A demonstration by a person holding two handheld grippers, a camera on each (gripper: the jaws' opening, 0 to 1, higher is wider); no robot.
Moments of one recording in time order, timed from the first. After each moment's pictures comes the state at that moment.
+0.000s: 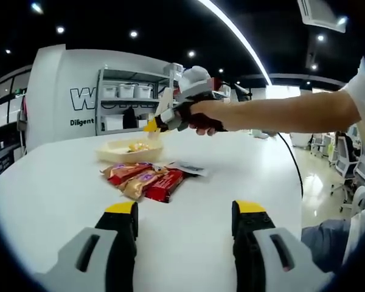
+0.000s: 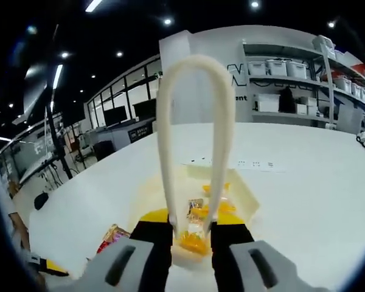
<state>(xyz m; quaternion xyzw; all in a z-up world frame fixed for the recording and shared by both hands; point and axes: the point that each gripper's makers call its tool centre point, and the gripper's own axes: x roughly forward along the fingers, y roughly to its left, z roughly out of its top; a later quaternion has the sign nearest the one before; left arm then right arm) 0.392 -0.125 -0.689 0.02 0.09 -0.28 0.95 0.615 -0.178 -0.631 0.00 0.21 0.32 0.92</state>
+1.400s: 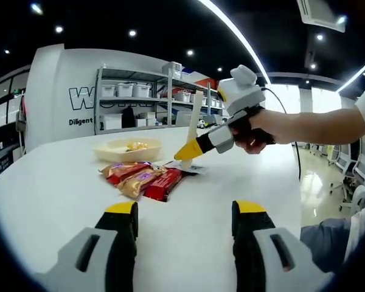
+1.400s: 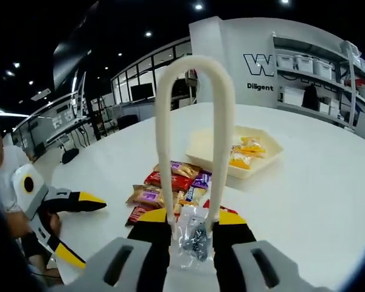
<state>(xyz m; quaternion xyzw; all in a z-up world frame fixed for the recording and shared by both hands) 0.388 -0.128 -0.689 0.02 0.10 -0.29 0.95 0.501 -0.188 -0.679 -0.06 0.25 0.40 0.88</state>
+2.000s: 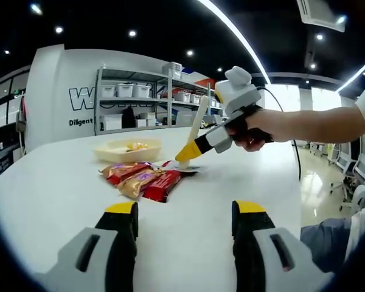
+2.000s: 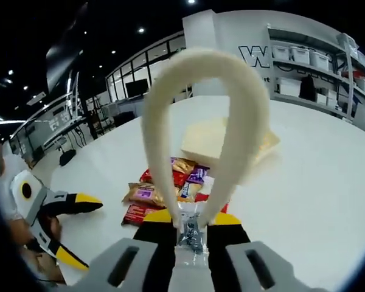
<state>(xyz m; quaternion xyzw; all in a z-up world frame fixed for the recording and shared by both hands) 0.389 -0.127 -0.689 0.02 0.10 -0.29 0.95 0.504 -0.193 -0.684 -0.04 0.28 0.38 0.88</state>
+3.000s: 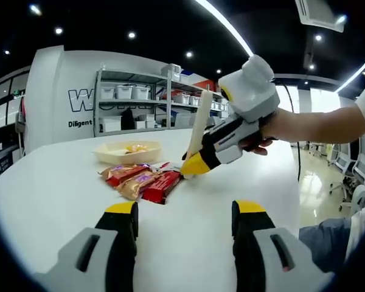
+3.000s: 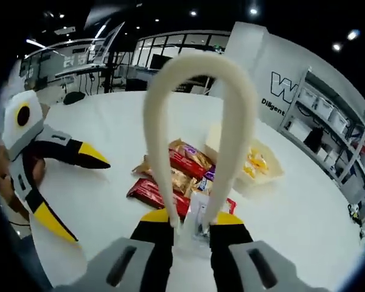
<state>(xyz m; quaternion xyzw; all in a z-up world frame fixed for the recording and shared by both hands) 0.387 -0.129 -0.687 0.02 0.09 -0.29 0.95 0.473 -0.180 -0.688 -0.26 0.21 0.38 0.86</state>
